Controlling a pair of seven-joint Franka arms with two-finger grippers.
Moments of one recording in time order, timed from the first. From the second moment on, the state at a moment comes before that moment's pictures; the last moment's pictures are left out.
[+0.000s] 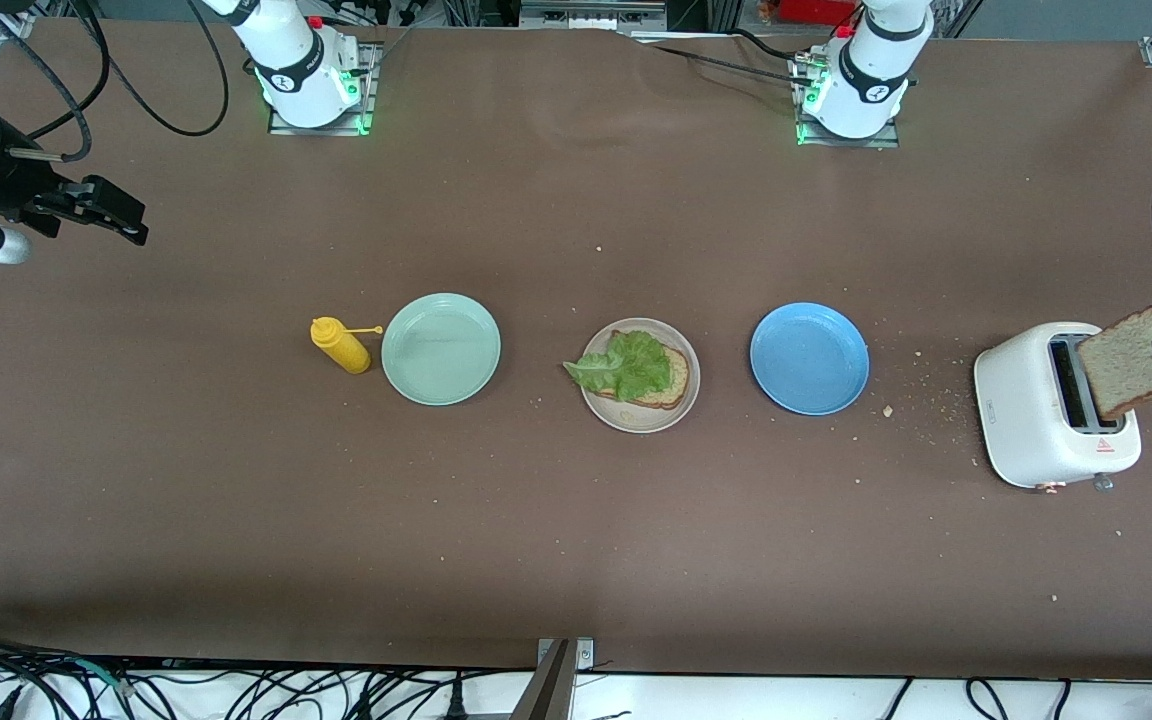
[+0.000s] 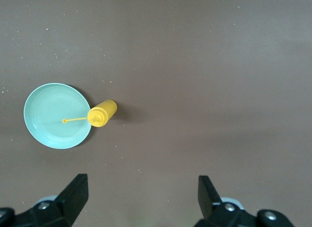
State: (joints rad) left arm 0.46 0.36 -0.21 -1.42 0.15 1.63 0.24; right arm 0.02 -0.01 0.06 -1.62 -0.03 1.56 0.14
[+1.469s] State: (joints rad) left arm 0.26 0.64 -0.50 -1.35 -0.50 1.44 0.12; right arm 0.02 -0.01 0.07 -1.61 -0.03 1.54 0.14
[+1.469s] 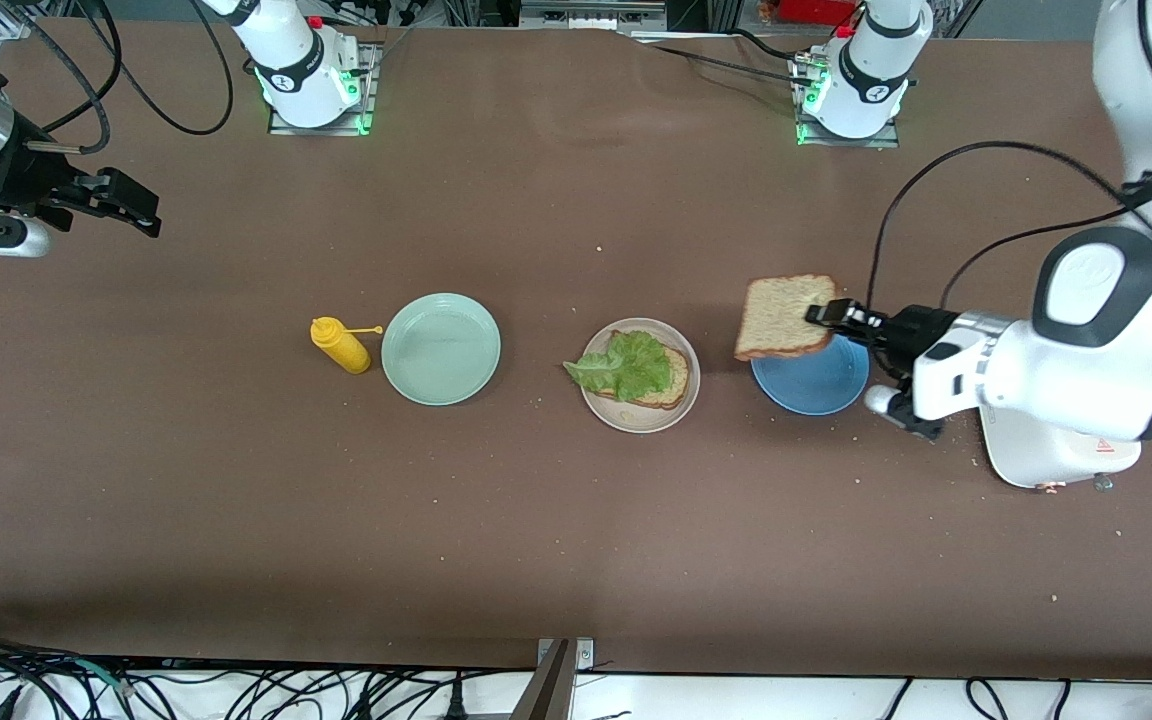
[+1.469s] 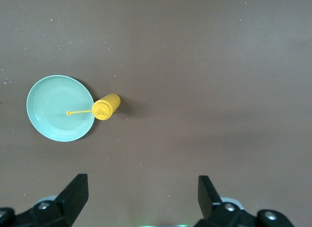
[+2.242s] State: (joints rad) left arm 0.08 0.80 -0.51 -1.39 -0.54 1.68 0.24; right arm 0.02 -0.01 0.07 -1.61 -0.03 1.54 0.14
